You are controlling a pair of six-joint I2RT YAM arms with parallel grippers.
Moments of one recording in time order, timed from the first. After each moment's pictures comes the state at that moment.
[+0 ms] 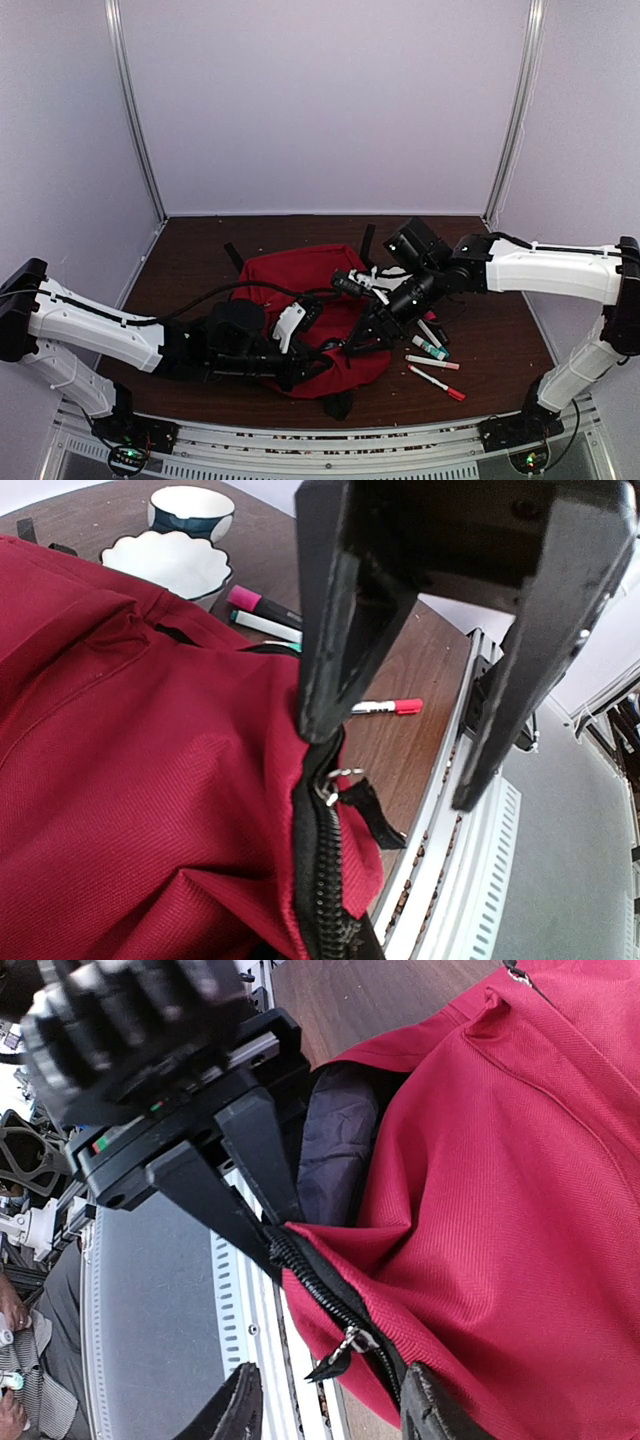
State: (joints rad) left arm -1.26 1.41 0.67 0.30 0.05 -0.46; right arm 0.89 1.50 1.13 -0.57 -0.72 -0.04
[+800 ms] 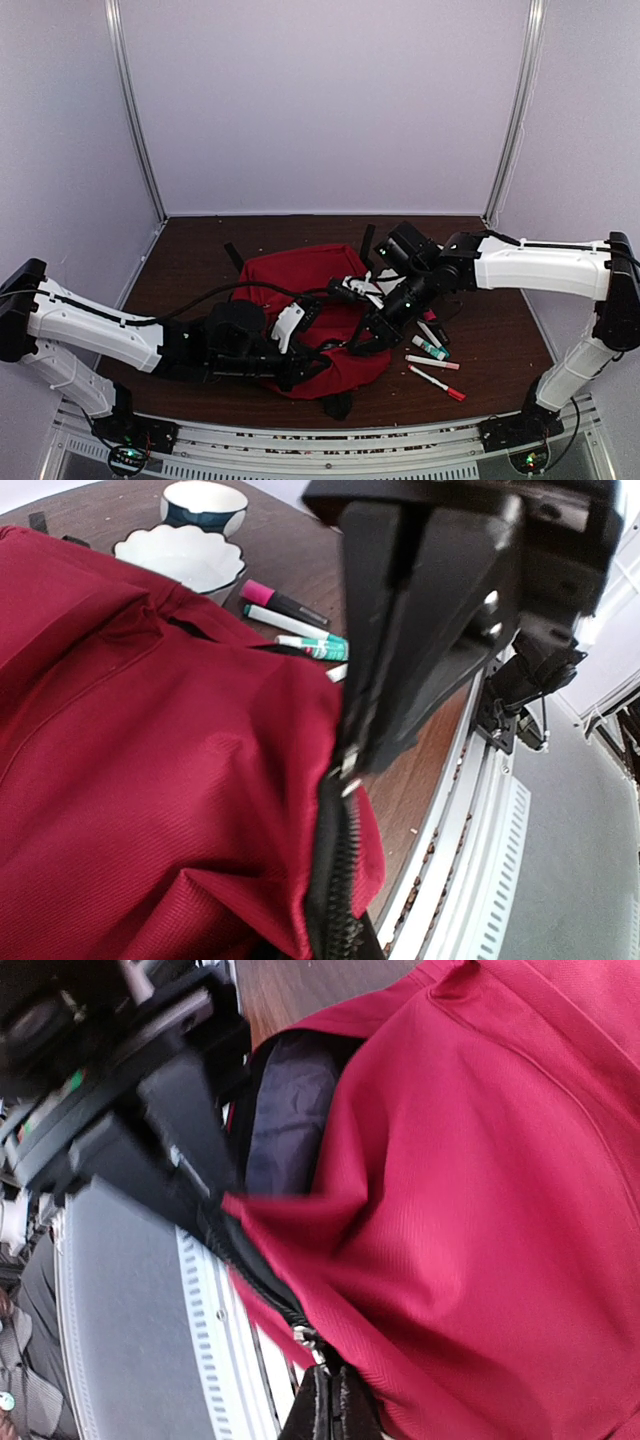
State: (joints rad) left arm -1.26 1.41 0.67 0.29 0.02 -0.46; right arm 0.90 1.57 1.18 -0.64 -0.63 -0.07
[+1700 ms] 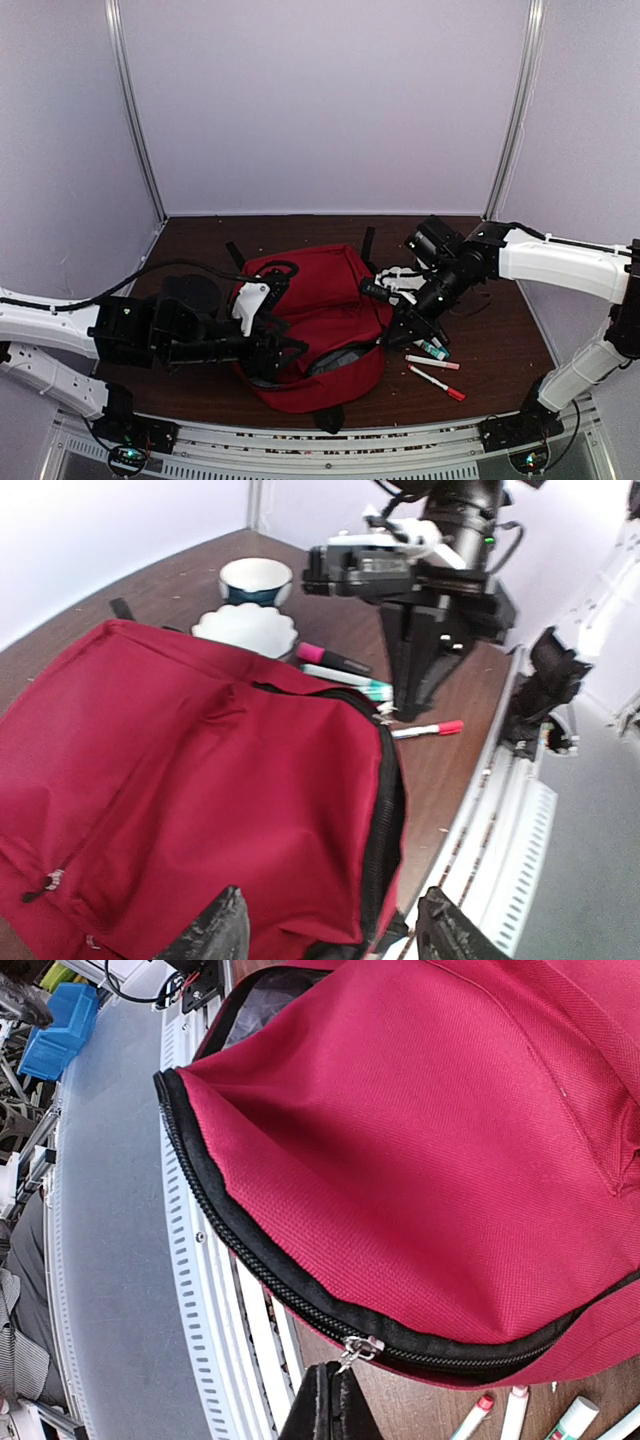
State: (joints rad) left arm -1.34 1.10 0.78 -0.14 -0.20 -0.33; right arm 0.77 1.46 1.14 -0.87 -0.65 -0.29
